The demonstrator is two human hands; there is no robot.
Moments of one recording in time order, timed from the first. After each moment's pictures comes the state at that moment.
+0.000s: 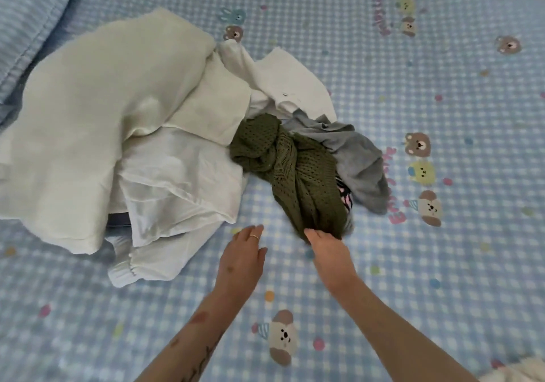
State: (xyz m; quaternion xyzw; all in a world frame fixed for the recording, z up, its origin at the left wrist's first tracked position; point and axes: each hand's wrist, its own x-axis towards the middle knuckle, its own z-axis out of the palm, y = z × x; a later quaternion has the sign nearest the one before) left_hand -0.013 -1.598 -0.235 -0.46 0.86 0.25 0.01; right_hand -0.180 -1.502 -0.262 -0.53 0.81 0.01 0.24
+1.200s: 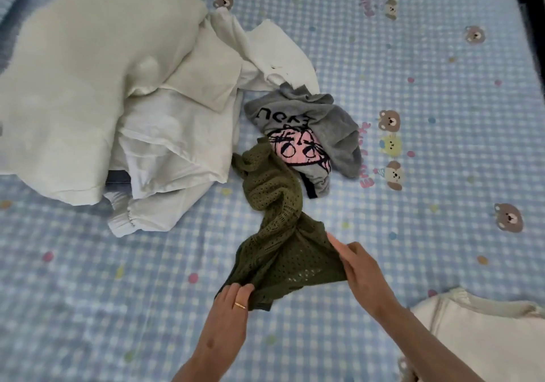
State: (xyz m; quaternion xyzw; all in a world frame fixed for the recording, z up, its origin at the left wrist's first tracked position) left_hand 0.092 -1.444 -0.197 -0.35 0.89 0.27 -0.11; right_hand -0.179 -1.348 -0.186 -0.47 0.80 -0.21 0.32
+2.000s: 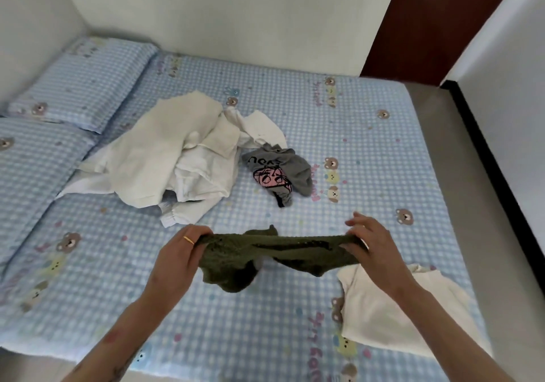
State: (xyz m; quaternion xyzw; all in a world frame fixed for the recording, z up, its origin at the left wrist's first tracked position) left_hand 0.155 -1.382 0.120 -0.36 0.85 0.28 -0.26; right_hand -0.168 -1.197 0.118 -0.55 0.78 -0.28 0.13
